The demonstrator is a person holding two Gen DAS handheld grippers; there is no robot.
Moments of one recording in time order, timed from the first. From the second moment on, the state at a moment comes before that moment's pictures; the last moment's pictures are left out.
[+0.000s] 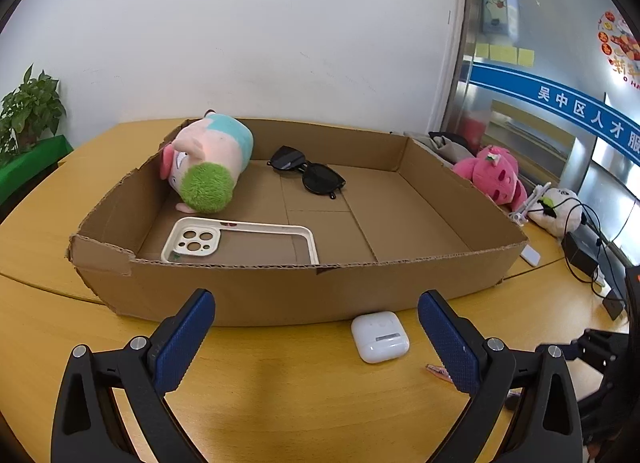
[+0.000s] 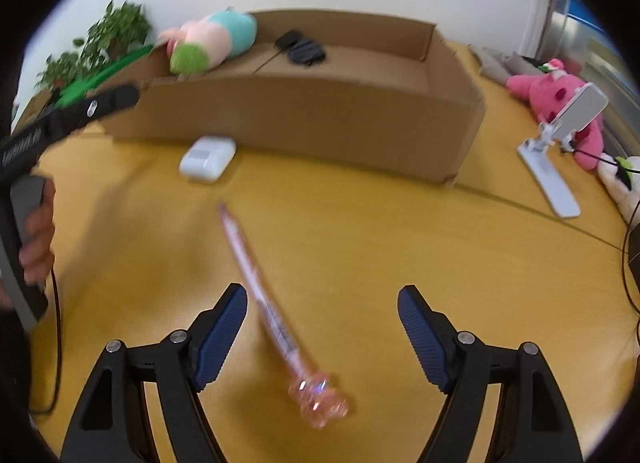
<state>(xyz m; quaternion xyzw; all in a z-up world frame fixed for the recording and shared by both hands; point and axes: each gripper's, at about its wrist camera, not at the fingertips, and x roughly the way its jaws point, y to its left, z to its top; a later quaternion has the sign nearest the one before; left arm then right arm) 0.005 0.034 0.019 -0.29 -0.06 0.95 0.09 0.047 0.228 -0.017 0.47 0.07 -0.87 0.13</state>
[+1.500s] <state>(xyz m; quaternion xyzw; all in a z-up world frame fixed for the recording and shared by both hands) 0.020 0.144 -0.003 -0.46 -0.05 0.86 0.23 0.123 0.195 -0.028 0.45 -0.12 -0.85 0.25</state>
